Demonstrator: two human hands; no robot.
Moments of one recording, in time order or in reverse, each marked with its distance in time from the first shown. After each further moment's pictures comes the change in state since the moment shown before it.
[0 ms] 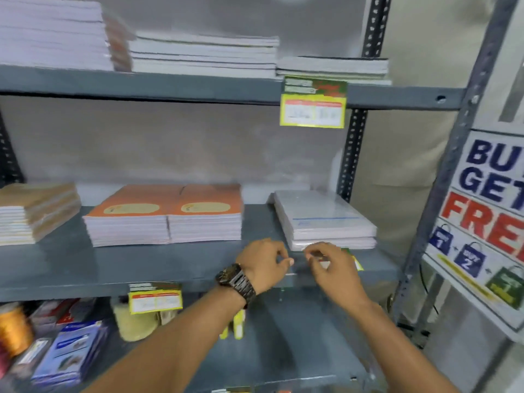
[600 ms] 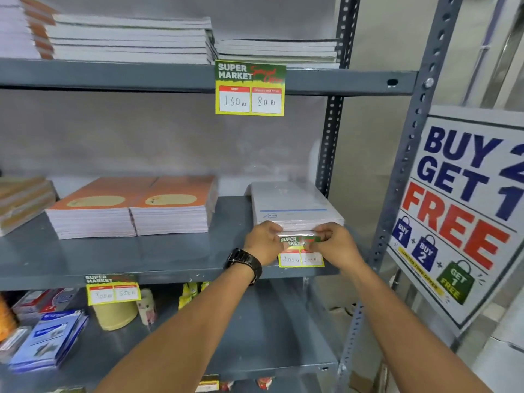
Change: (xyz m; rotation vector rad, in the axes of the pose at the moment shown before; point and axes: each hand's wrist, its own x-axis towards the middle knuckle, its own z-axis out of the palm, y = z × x) left_hand 0.064 0.062 0.070 -0.579 -0.016 -0.362; right_hand 0.051 0.073 -0.071 0.219 -0.129 0.521
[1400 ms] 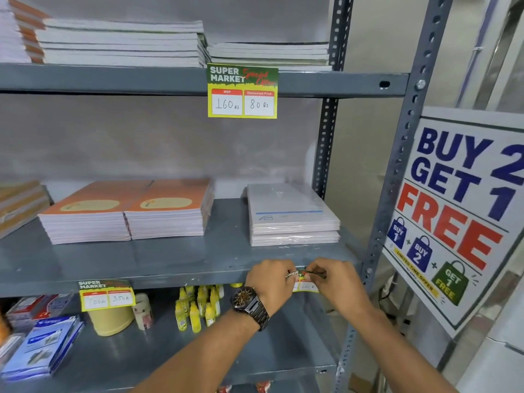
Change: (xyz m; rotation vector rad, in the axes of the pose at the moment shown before) left_hand -0.053 -0.021 0.037 0.678 0.078 0.366; right_hand -0.058 0.032 -0.004 -0.469 -0.005 -0.306
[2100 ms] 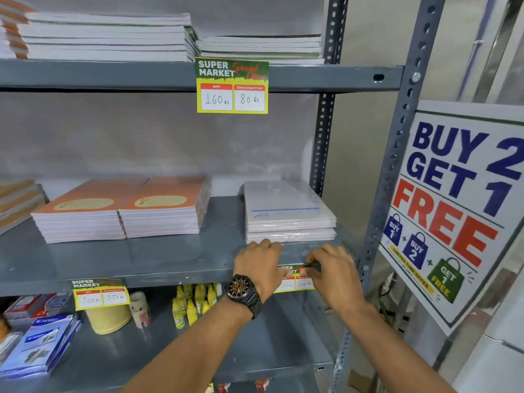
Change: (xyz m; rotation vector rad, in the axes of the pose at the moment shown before) left_hand 0.012 0.001 -0.019 0.208 0.041 0.019; right_hand 0.004 0.006 0.003 -0.208 0.137 -0.101
